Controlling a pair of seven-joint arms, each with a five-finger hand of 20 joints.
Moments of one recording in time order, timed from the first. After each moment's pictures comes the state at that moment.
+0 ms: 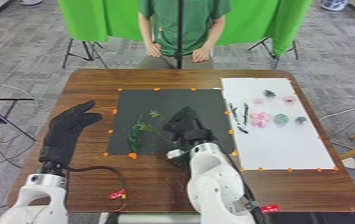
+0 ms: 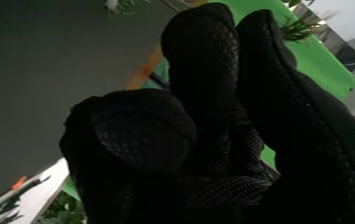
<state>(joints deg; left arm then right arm) 121.5 -68.1 -97.1 -120.1 59.8 4.3 9.1 -102.2 -101.3 70.4 -106.5 -143.2 -4.8 15.2</state>
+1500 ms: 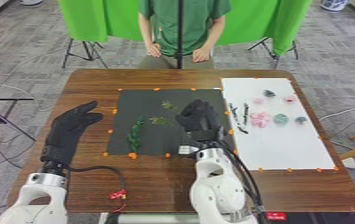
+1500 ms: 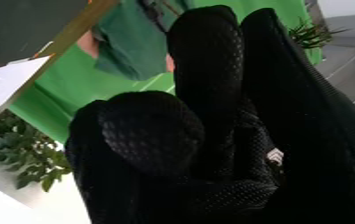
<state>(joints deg) 121.4 -67.9 -97.2 -120.1 59.8 3.2 8.0 -103.9 -99.2 70.6 -105.6 -158.0 10.6 7.1</state>
